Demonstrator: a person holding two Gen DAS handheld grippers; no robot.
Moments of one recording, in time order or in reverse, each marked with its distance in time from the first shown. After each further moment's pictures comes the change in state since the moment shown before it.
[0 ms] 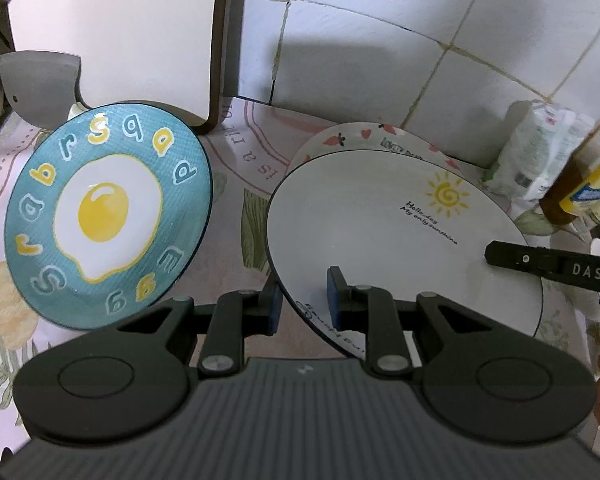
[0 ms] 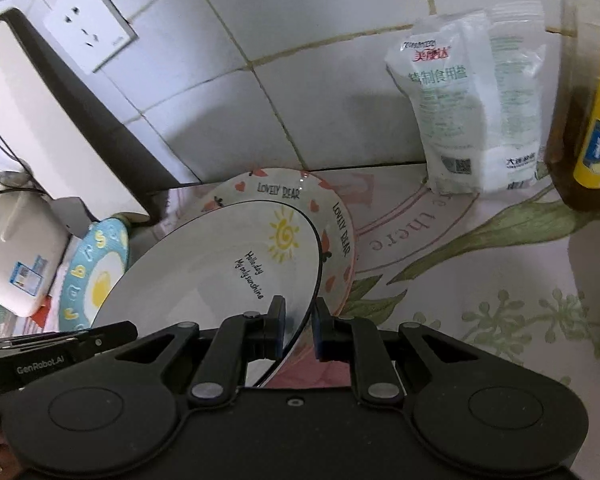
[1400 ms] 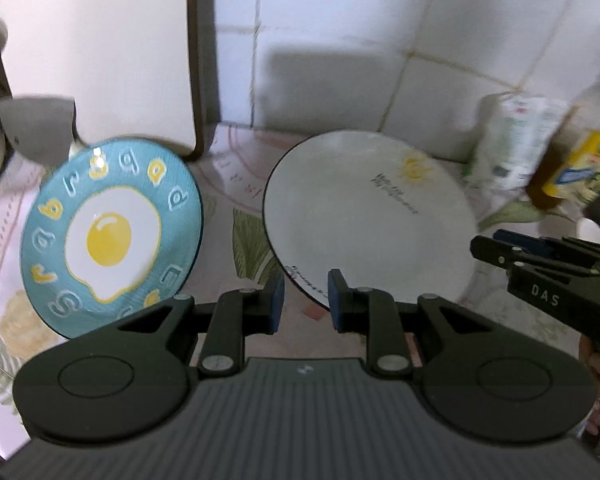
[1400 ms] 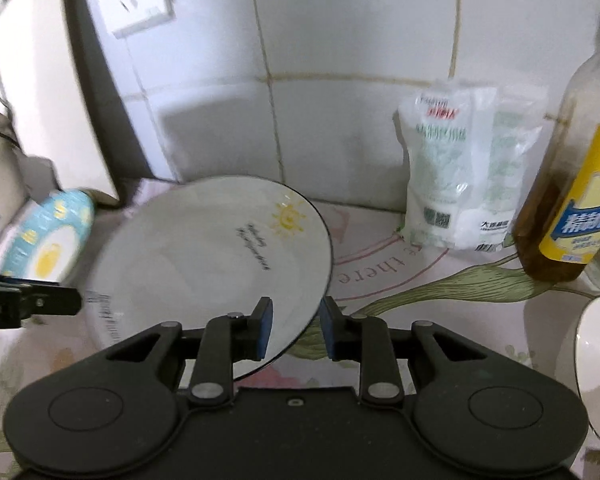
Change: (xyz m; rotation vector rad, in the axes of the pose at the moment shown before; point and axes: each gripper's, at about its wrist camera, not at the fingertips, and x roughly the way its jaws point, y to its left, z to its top) left arm -0.035 -0.019 -0.011 0.118 -0.067 -0.001; right arm -0.023 0.036 -0.027 -0.220 -0.146 -0.157
